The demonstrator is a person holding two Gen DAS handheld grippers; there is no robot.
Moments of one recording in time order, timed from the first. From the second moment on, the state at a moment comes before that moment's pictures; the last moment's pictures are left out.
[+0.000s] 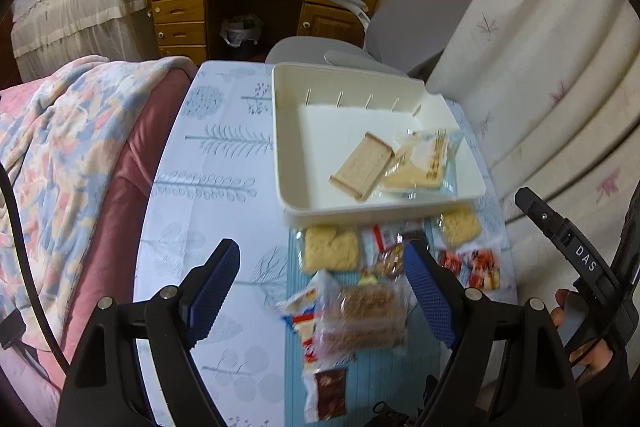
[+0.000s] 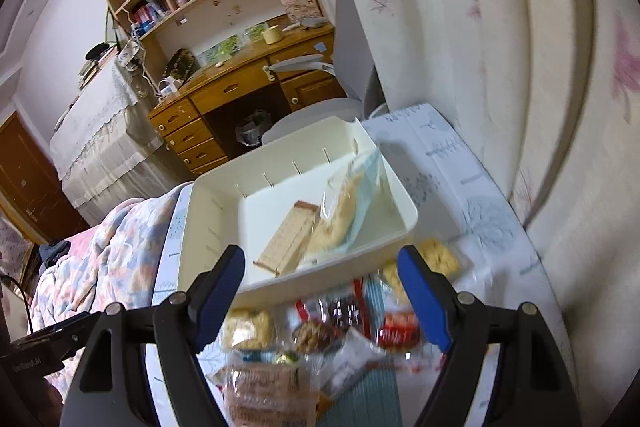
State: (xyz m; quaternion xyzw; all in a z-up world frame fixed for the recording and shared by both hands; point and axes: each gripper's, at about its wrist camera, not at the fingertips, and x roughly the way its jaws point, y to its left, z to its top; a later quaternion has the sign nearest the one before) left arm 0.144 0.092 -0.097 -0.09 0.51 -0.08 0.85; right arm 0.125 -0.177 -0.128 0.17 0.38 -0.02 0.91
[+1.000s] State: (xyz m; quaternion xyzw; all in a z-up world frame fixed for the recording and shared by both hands) left arm 0.063 0.100 -0.169 -0.09 0.62 -0.07 0.77; right arm 0.092 -0.086 -0.176 -0.01 0.46 0.16 0.87
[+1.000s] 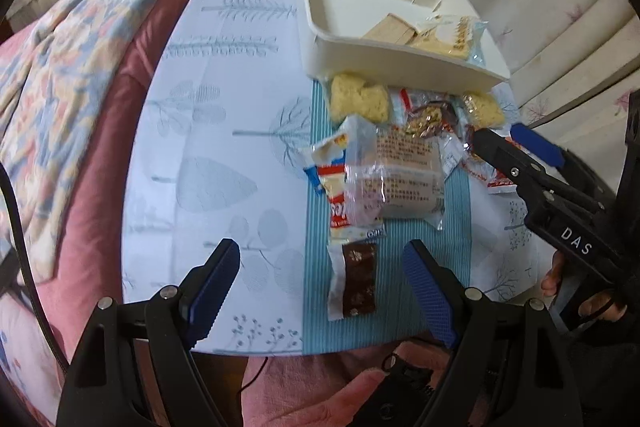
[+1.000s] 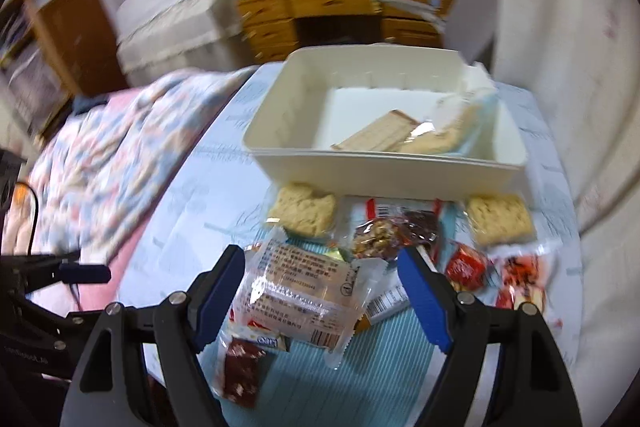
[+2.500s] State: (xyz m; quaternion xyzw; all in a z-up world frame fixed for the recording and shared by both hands) left arm 0.050 0.009 -0.303 -0.12 0.69 0.12 0.71; right arm 0.117 -0.047 -0.283 -0.25 0.44 0.42 0.75
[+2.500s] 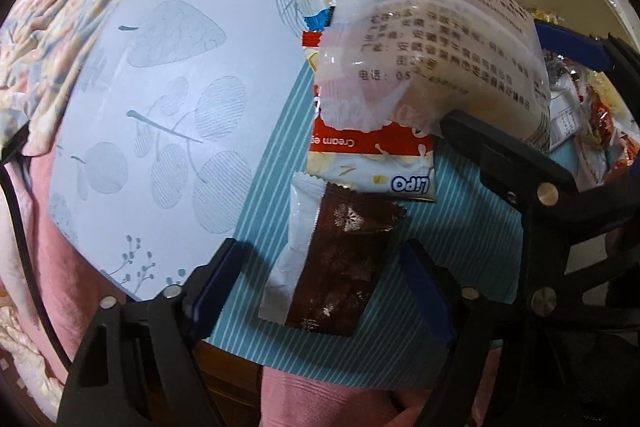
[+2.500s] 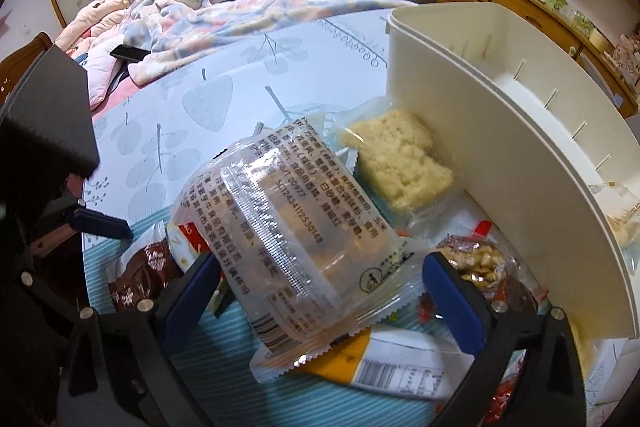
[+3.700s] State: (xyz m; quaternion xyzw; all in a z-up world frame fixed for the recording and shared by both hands) left arm 0.025 0.064 -0.237 -0.20 0.63 0.11 0.74; right arm 0.107 -0.070 -0.259 -0.12 0.51 0.43 0.73
